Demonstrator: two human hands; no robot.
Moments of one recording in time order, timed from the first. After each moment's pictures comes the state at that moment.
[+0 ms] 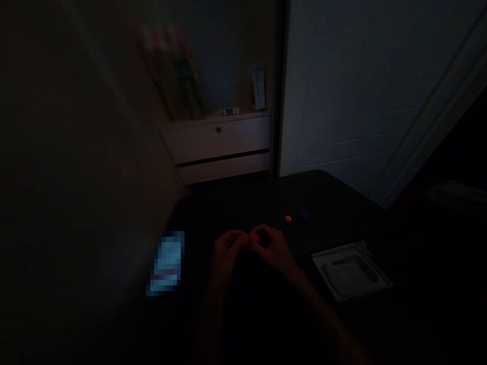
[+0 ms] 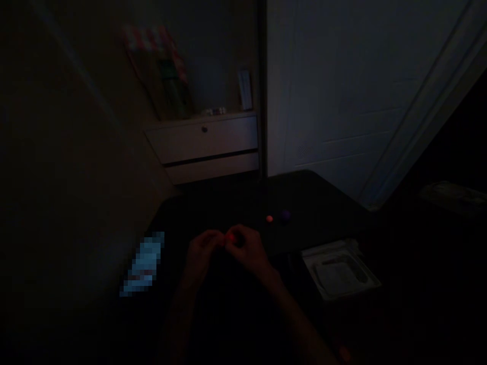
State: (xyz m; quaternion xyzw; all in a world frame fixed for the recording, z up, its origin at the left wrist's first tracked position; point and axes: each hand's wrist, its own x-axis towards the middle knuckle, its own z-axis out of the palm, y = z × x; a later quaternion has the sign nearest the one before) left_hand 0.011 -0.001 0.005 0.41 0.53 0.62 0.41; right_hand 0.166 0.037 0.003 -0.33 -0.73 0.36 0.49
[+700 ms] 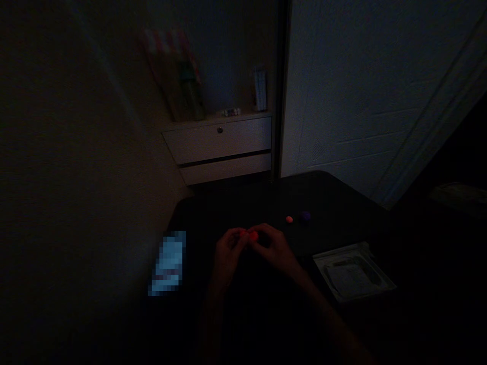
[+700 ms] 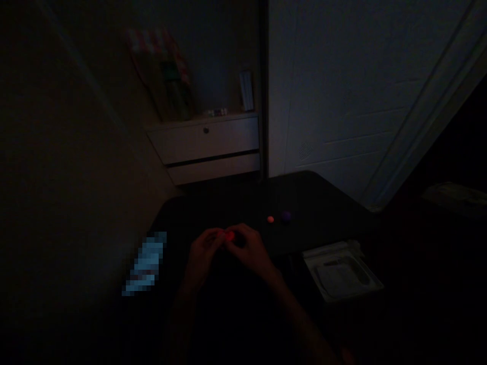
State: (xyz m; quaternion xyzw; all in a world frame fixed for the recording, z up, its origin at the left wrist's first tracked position) left_hand 0.009 -0.002 0.001 0.43 0.53 0.61 0.40; right_hand 0.167 0.042 0.002 -0.28 -0.73 0.39 0.49
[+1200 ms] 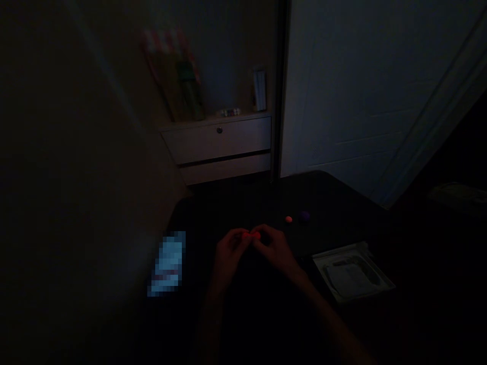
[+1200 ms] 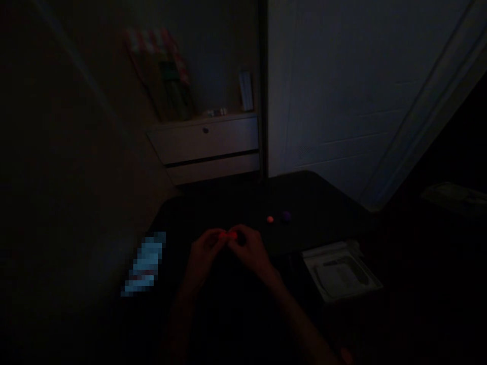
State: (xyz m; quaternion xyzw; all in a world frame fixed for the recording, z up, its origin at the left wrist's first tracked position) left_hand 0.010 -0.004 0.004 0.48 0.52 0.59 0.40; right_hand 0.167 0.042 0.004 -0.34 -0.72 0.39 0.47
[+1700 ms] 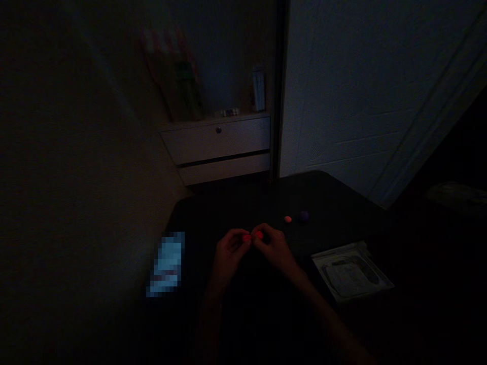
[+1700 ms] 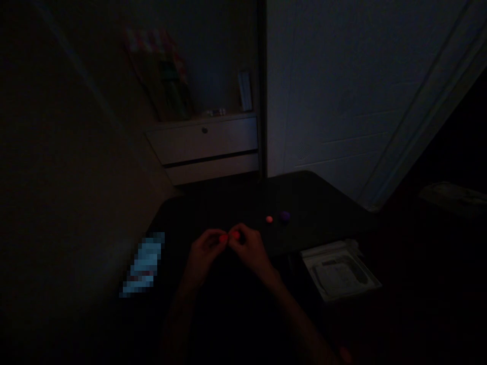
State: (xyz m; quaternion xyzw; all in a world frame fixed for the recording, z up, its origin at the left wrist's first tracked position) left_hand 0.010 -0.007 0.005 0.48 0.50 0.59 0.41; right_hand 0.166 0.044 -0.001 -0.36 -0.71 0.38 0.48
